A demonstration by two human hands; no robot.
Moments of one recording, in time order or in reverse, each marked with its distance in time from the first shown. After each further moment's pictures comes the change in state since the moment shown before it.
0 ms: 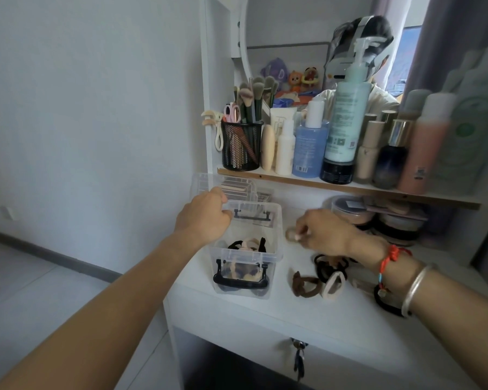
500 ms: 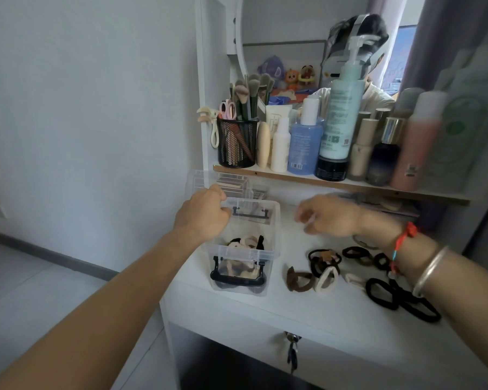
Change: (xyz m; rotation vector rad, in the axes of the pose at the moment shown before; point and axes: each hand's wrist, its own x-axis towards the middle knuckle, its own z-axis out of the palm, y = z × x) left_hand 0.000 0.003 0.004 0.002 0.016 0.018; right_hand -0.007 0.002 -0.032 0.110 -0.159 0.060
